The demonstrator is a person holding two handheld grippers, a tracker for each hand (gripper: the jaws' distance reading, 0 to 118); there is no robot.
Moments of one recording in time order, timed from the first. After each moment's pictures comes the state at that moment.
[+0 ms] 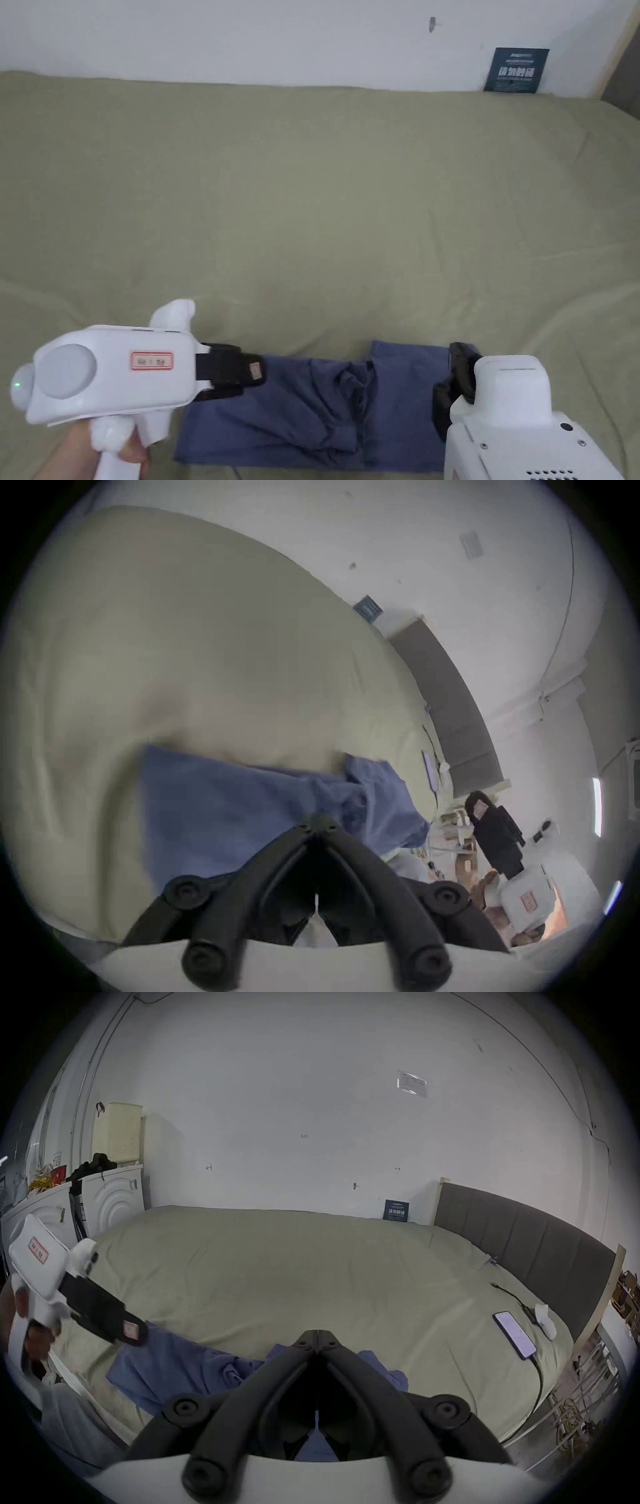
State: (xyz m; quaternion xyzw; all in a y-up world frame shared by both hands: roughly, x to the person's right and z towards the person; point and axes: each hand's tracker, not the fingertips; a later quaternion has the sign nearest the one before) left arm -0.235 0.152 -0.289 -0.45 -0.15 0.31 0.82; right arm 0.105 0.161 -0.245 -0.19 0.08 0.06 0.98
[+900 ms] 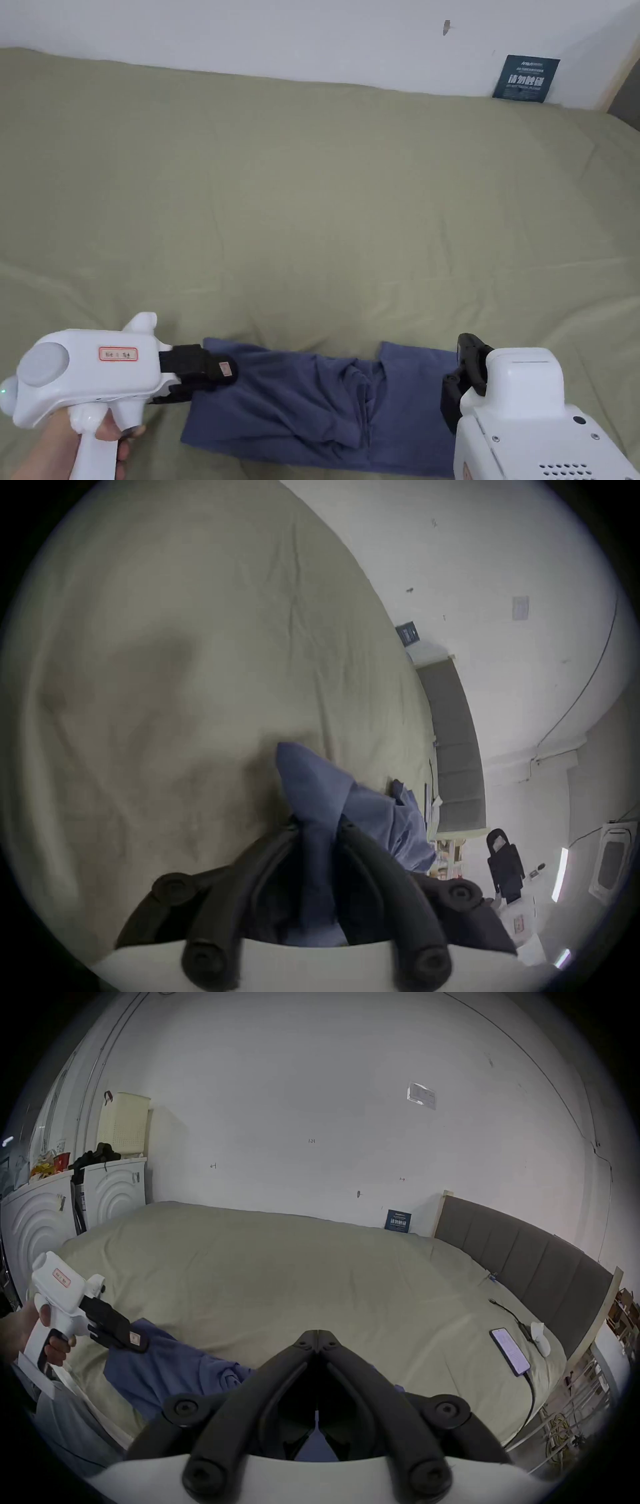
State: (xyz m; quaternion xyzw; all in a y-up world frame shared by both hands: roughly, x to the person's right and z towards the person) left arm -0.282 0.096 -0.309 -0.46 -0.13 0.43 0.76; right arm 0.092 0.170 -0.251 -0.18 0.08 0.08 0.98
